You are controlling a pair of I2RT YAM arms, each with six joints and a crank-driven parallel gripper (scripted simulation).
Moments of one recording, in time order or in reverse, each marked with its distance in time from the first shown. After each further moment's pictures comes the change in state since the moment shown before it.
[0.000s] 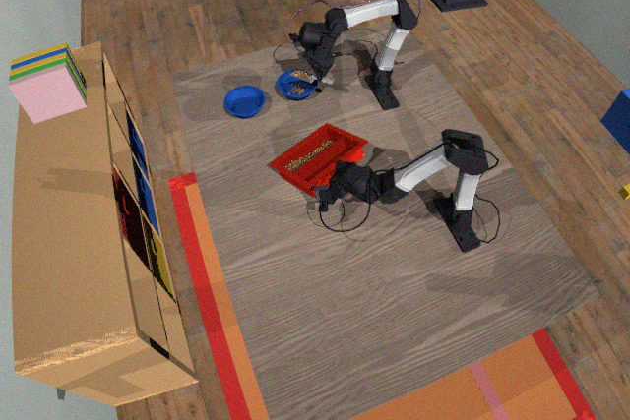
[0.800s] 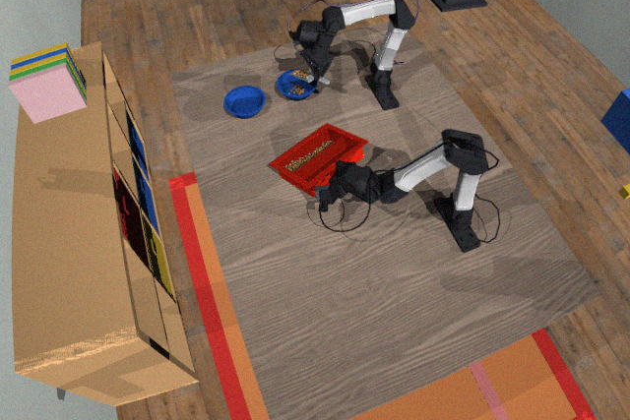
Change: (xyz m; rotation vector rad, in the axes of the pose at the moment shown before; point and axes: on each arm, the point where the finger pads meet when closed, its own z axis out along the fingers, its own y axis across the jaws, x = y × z) left arm 0.000 0.000 0.000 0.000 0.000 0.000; right arm -0.005 0.011 -0.004 -0.003 0.034 0.135
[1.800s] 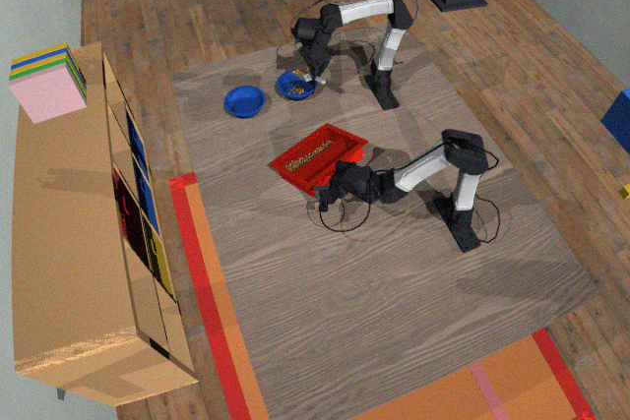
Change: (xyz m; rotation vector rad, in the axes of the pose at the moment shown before) left arm 0.000 0.000 0.000 0.000 0.000 0.000; right arm -0.006 0.013 -0.005 -0.018 0.035 0.183
